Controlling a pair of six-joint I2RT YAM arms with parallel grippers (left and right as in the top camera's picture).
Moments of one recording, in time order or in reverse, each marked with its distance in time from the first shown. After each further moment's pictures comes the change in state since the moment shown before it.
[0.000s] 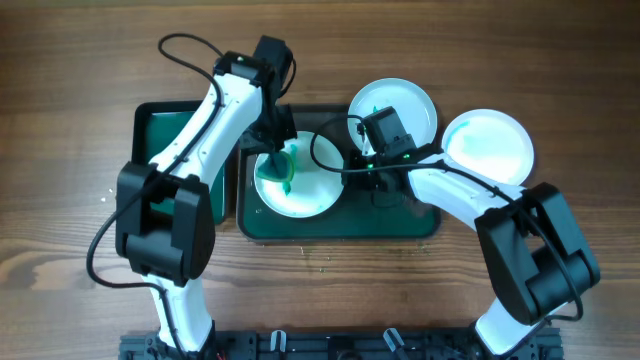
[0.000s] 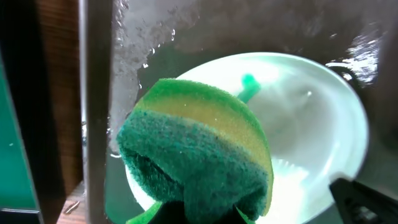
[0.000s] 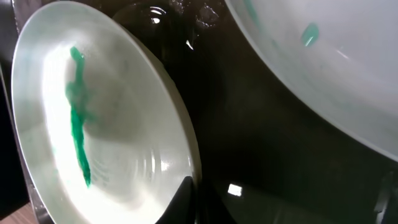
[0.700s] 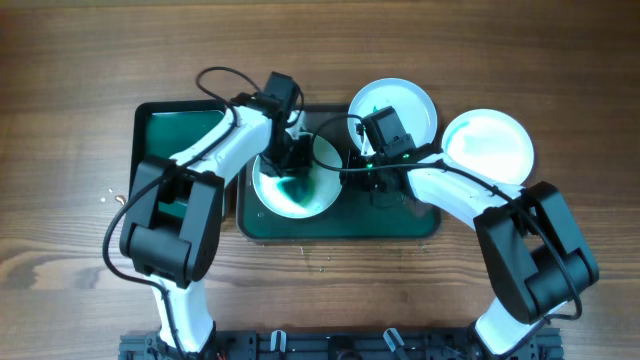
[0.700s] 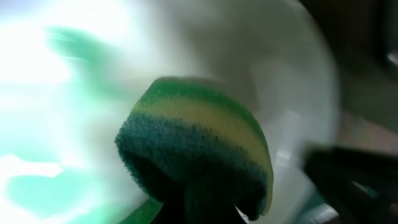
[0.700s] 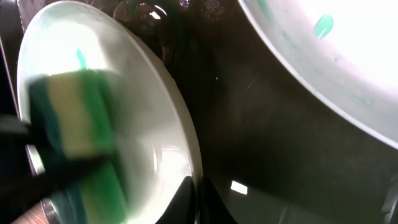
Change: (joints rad) left arm -0.045 0.001 -0.283 0.349 0.322 0.216; right arm 0.000 0.004 0.000 0.005 -0.023 0.010
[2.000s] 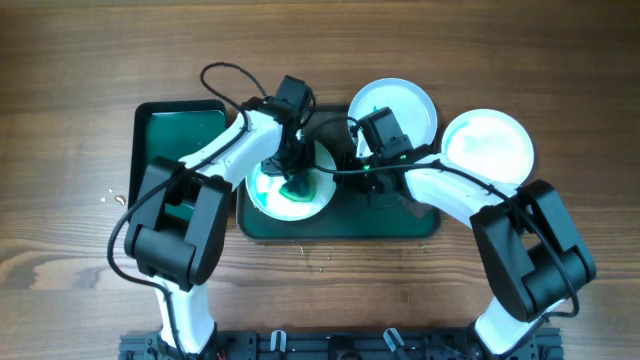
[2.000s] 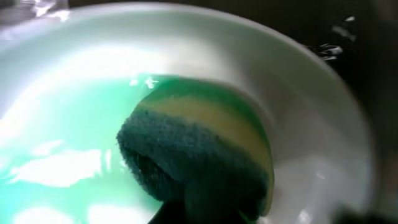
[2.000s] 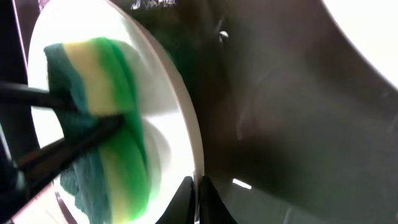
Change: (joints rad) left arm -0.035 0.000 -0.003 0.022 -0.270 -0.132; right arm 0.007 0.012 0.001 0.017 -0.055 -0.026
